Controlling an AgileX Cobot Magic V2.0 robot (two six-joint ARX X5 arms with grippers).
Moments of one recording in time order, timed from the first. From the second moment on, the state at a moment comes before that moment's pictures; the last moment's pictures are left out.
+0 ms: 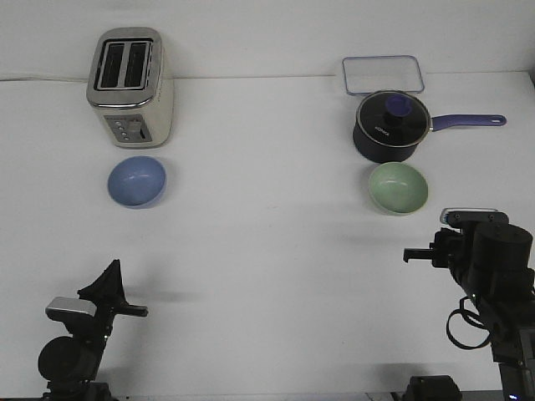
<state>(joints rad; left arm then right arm) -0.05 0.01 0.03 0.12 0.08 -0.04 -0.01 0.83 1.12 -0.94 0.05 0.06</state>
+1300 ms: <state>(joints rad) -0.05 0.01 0.03 0.12 0.08 -0.04 -0.18 1.61 1.35 -0.65 0.02 0.00</state>
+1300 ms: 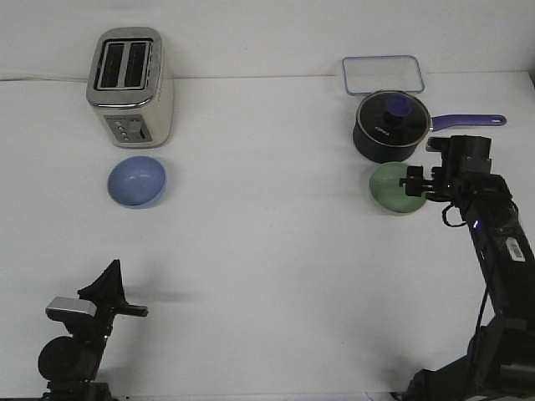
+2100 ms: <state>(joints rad) -0.05 0.01 0.03 0.12 0.08 -0.04 -0.21 1.79 1.35 -0.61 -0.08 0.00</state>
